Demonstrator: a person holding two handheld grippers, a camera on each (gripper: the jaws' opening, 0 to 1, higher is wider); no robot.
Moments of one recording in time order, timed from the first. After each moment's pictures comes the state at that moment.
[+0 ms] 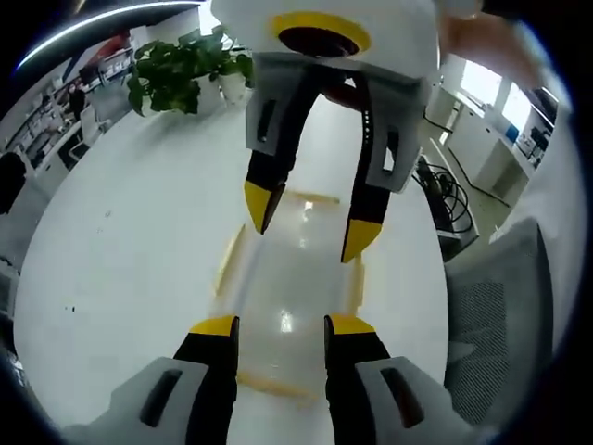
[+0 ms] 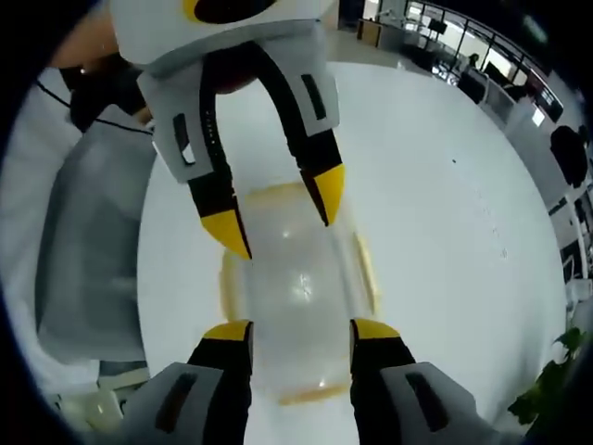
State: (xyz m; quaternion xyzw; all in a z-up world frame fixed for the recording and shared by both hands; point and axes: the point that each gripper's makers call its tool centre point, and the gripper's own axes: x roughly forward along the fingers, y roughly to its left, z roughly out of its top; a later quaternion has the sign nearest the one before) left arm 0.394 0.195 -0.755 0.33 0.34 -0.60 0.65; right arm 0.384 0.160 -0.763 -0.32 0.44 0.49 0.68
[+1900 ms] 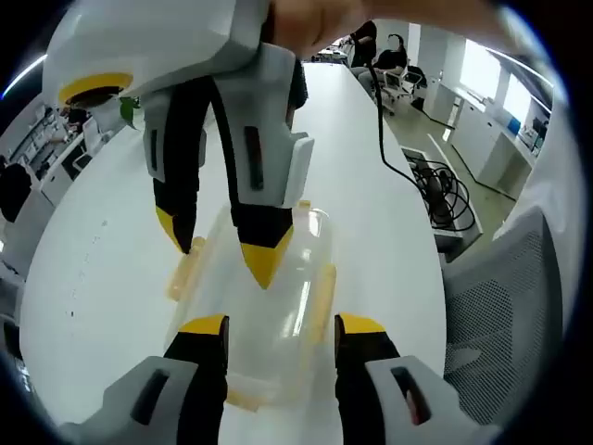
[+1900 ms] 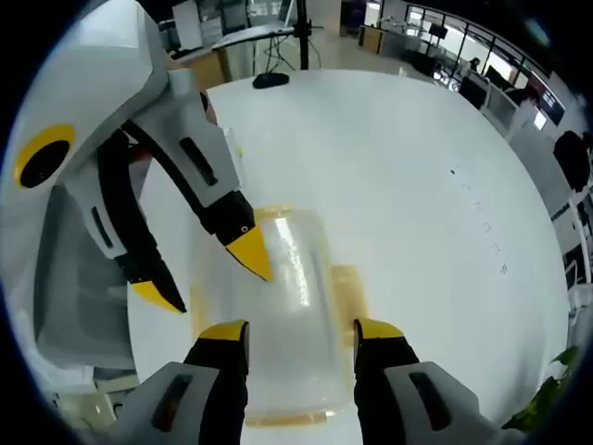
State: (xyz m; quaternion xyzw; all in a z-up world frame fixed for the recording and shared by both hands) left arm 0.361 0.188 -0.764 0.35 0.30 -0.59 0.66; right arm 0.414 0.175 -0.766 -0.31 0.44 0.50 0.68
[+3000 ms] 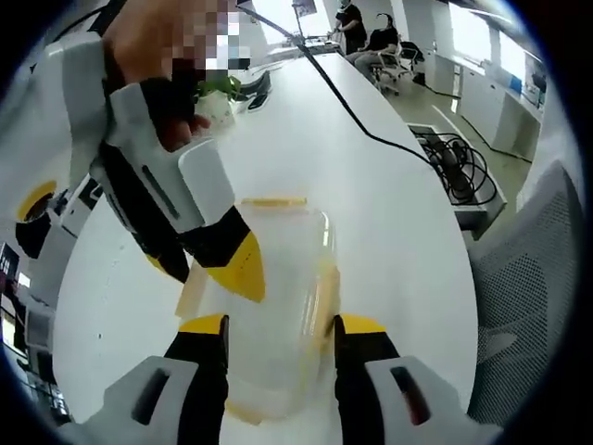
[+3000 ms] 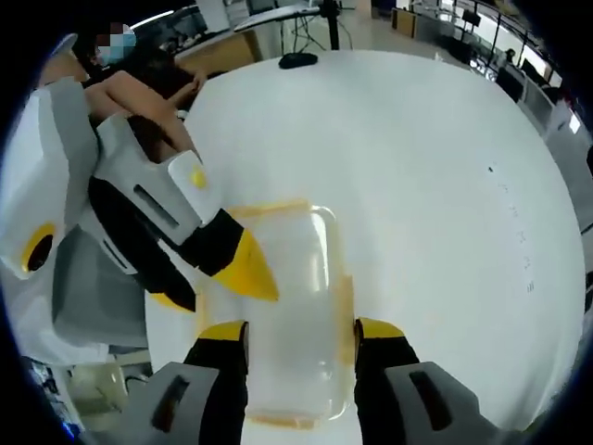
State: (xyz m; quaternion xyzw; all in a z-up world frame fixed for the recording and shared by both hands) left arm 0.362 0.177 -0.771 0.41 0.24 -0.56 0.67; right arm 0.414 0.181 -0.774 -0.32 0.48 0.56 0.59
